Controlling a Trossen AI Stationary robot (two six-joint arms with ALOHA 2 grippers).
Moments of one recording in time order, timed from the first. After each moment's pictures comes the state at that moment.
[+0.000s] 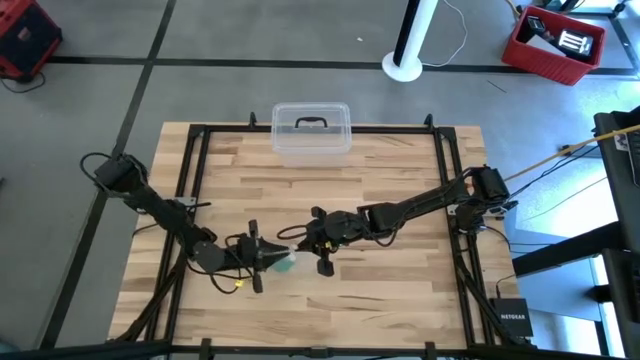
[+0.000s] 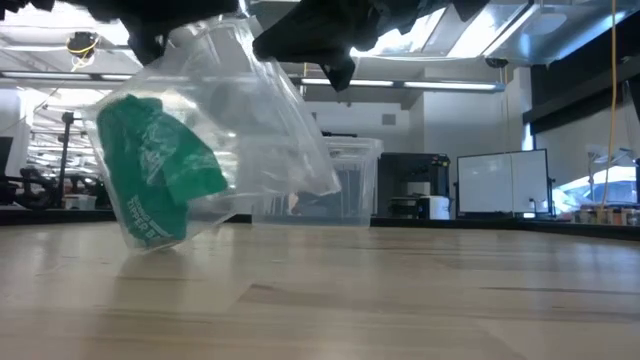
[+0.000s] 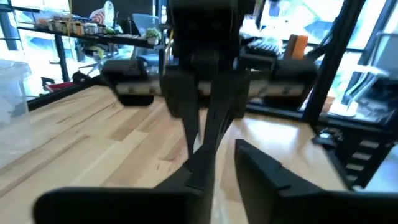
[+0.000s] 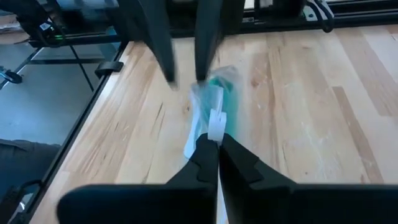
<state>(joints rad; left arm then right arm) -0.67 1.43 0.50 0.86 -0.87 -0.20 0.22 1.82 1.21 0.12 -0.01 0.17</state>
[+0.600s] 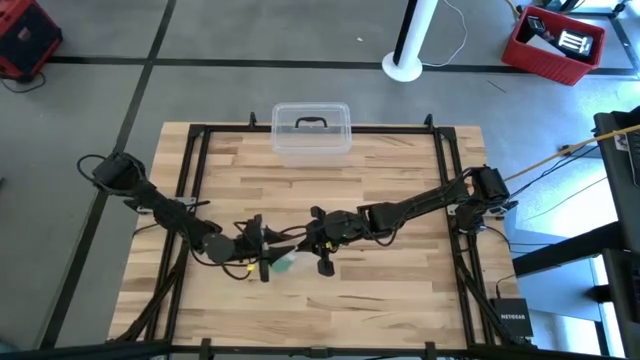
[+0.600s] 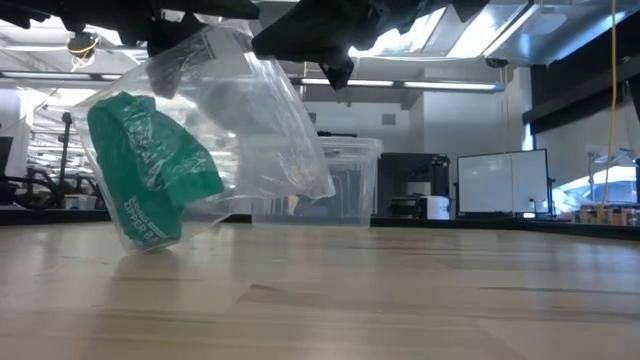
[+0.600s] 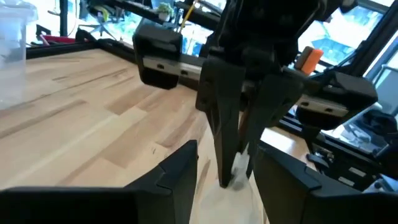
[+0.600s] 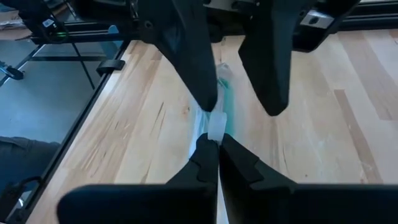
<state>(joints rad) -0.57 1.40 0.50 0.77 -0.77 -0.47 0.22 1.82 1.21 0.13 -0.03 0.15</state>
